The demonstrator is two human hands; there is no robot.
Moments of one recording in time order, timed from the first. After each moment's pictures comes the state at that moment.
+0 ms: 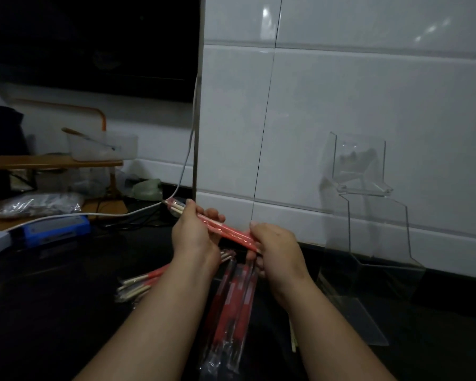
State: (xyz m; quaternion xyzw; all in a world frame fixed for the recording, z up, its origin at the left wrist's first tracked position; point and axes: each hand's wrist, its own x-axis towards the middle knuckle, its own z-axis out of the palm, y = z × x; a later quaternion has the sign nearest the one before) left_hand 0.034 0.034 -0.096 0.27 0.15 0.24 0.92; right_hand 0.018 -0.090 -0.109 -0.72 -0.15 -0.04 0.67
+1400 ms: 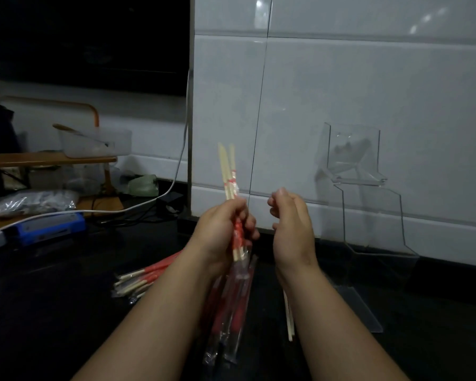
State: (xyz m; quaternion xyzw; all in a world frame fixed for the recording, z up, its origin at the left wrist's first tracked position) left_hand 0.016 0.012 -0.101 0.52 -0.07 0.06 0.85; right_hand 0.015 -0.098 -0.095 -0.65 -0.11 -0.19 0.73
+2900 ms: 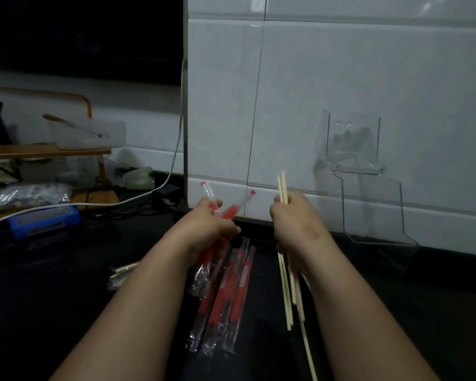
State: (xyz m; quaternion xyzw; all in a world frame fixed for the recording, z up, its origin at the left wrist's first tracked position) left_hand 0.021 0.045 -0.109 0.74 0.06 0.03 0.67; right_hand 0.008 -0.111 -0.071 -0.86 -0.04 -0.08 0.51
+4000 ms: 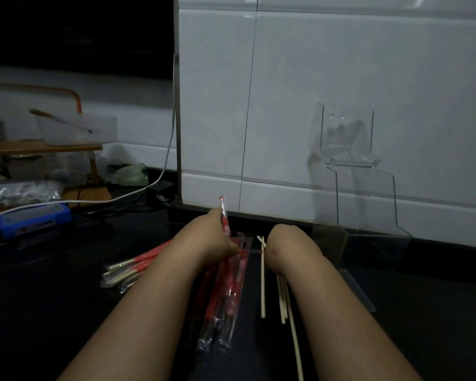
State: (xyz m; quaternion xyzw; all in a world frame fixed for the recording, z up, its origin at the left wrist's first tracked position) left_hand 0.009 0.027 -0.111 0.95 0.05 0.04 0.30; right_hand 0.031 -0.114 -0.102 -0.99 0.02 0.09 0.09
